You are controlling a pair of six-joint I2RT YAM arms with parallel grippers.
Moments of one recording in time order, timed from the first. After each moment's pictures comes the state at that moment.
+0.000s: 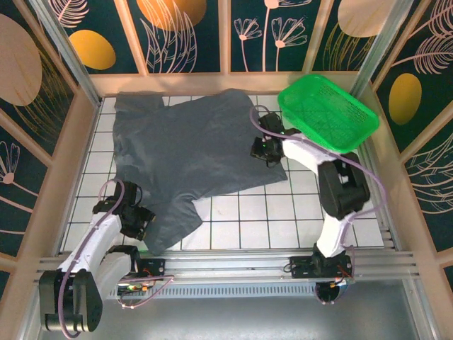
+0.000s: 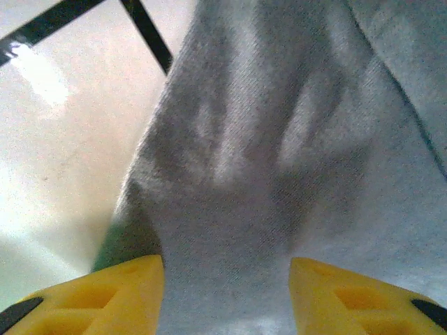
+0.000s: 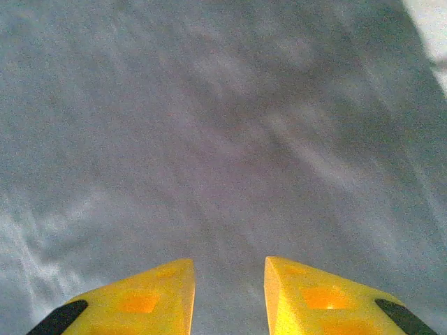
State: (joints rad) left arm -0.04 0.93 0.42 -0.87 0.15 -1.17; right arm 0.44 1.89 1.33 -0.51 -0.09 0.62
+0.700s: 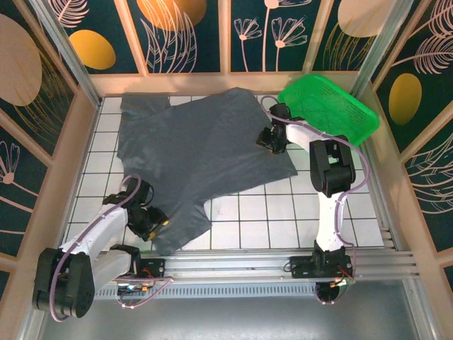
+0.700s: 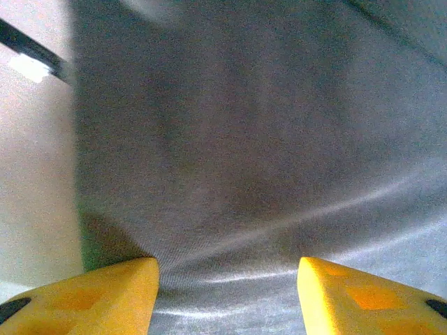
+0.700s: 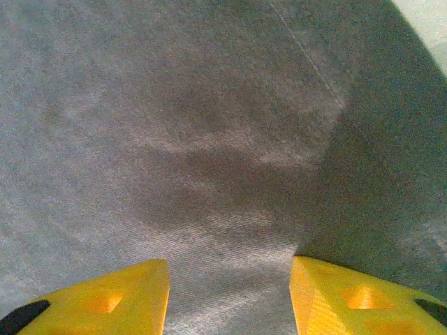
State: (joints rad) left arm -0.22 1.06 0.45 -0.85 0.26 -0.96; right arm 0.28 2.12 1.54 -0.56 -0.17 0.60
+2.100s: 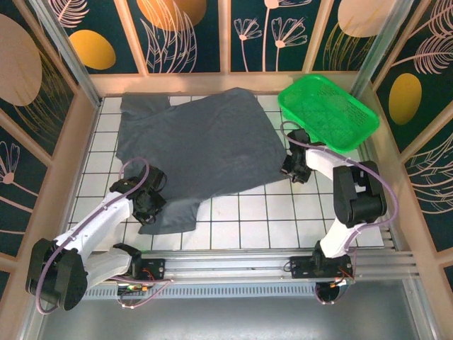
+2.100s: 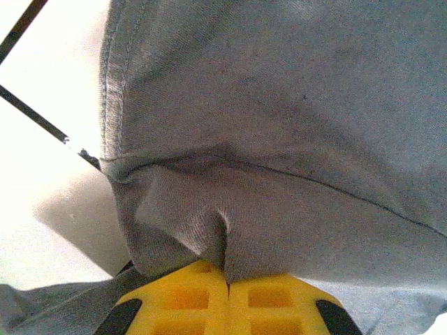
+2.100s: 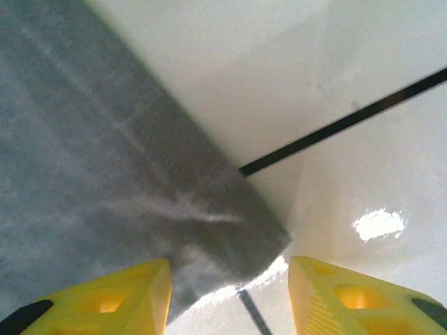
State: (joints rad) left arm -0.39 1.11 0.67 -0.94 -0.08 -1.18; right arm 0.23 1.72 1.02 -0.60 0.05 0.66
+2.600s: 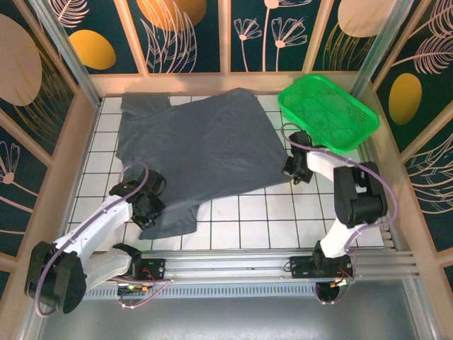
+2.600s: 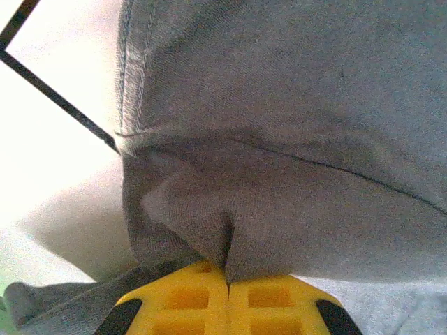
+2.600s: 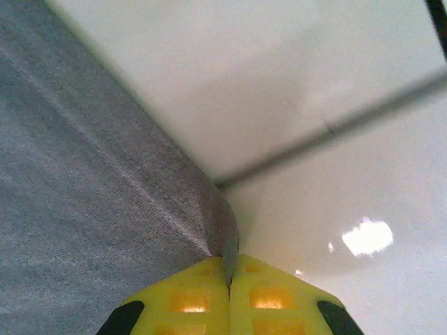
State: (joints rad) left arm -0.39 1.07 0.62 -0.96 -0.07 -1.20; right arm 0.22 1.66 0.93 -0.56 0.07 0.65
